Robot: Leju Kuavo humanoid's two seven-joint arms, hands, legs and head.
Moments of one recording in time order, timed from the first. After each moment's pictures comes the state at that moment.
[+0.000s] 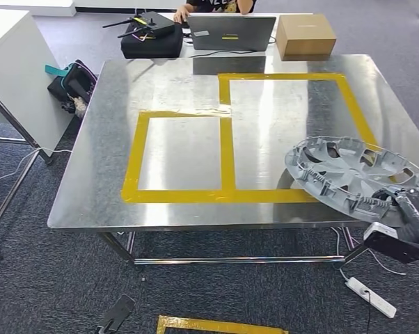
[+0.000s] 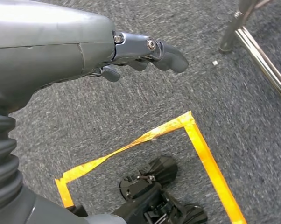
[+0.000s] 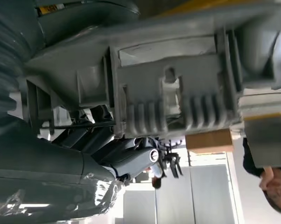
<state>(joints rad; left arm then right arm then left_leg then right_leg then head) -0.13 -0.17 0.66 -0.20 -1.02 0.05 -0.37 0.04 -0.62 -0.13 -1.55 0.74 0.00 -0.38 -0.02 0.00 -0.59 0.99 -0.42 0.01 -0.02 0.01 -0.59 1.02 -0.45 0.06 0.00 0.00</state>
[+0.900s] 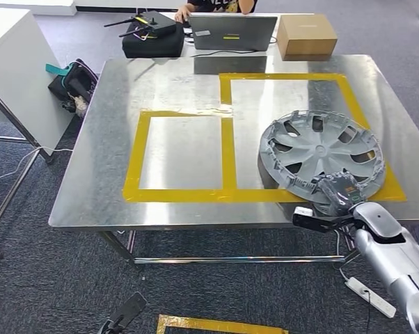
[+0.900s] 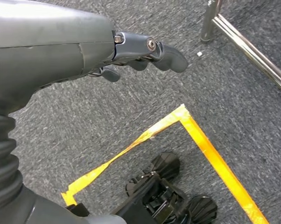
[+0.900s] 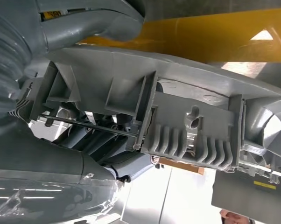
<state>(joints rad) -0.15 -0.17 0.55 -0.20 -1.08 0.01 -0.35 -0.51 -0.44 0.42 -0.81 1.07 -0.34 -0.34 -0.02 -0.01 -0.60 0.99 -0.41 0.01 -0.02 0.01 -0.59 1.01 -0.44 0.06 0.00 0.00</state>
